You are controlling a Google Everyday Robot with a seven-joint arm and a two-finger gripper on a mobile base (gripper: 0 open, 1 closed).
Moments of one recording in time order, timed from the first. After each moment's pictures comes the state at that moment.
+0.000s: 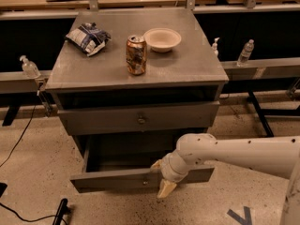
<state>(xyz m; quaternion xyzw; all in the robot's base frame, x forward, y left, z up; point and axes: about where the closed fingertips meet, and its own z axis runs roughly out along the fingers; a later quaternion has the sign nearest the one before) 0.480 -0.041 0.467 -0.76 0.60 0.14 0.18</state>
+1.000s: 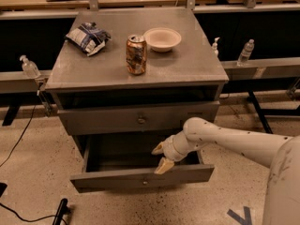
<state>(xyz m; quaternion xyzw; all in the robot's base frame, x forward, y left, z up) 0.573 -0.043 0.462 -0.72 0.62 0.16 0.26</state>
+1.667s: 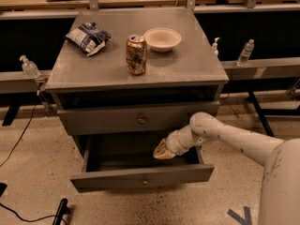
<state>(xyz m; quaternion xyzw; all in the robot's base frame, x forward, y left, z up) 0.601 -0.047 0.461 -0.69 0.63 0.22 0.28</state>
